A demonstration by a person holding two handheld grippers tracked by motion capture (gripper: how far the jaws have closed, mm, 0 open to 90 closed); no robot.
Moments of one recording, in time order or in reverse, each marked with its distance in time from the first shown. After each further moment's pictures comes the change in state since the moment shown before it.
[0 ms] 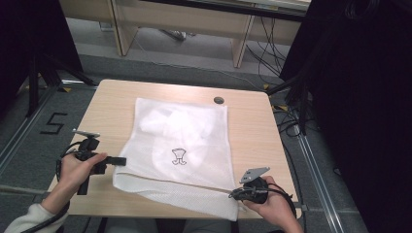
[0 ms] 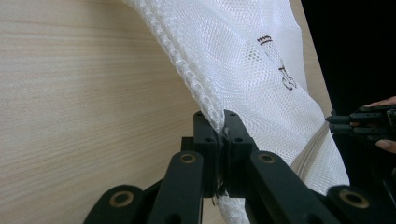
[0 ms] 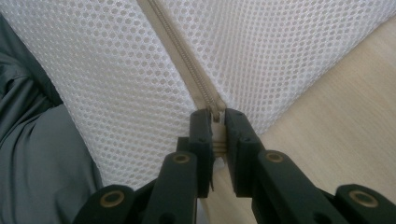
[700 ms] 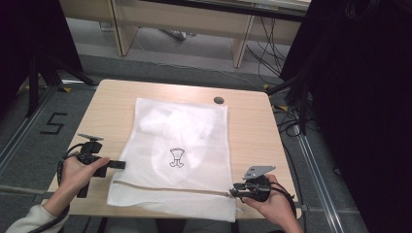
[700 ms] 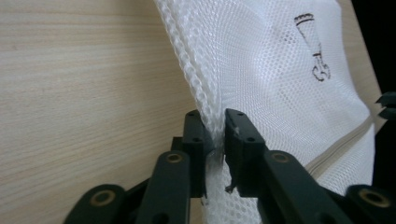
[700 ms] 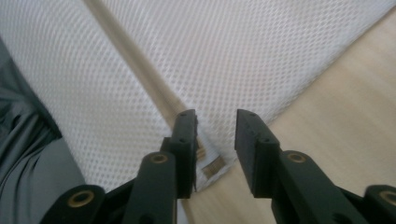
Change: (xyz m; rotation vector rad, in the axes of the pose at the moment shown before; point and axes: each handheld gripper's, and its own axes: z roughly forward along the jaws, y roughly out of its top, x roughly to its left) left arm 0.001 -0.007 0.008 0.023 0.154 0.108; right arm -0.005 0.000 -0.002 -0.162 -0.026 0.059
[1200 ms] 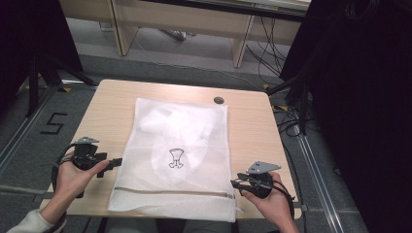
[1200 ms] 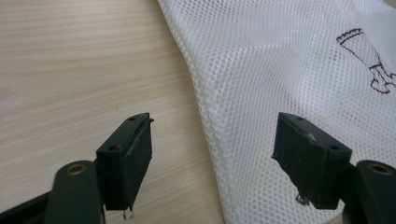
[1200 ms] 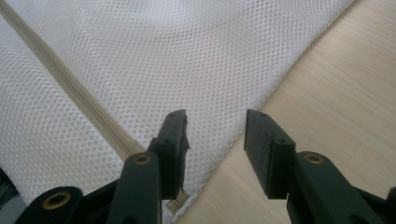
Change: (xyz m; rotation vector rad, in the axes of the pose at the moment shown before) left arm -0.004 -0.013 -0.018 -0.196 0.222 0.232; right arm -0.004 0.005 -0.003 -0.065 -0.115 0.079
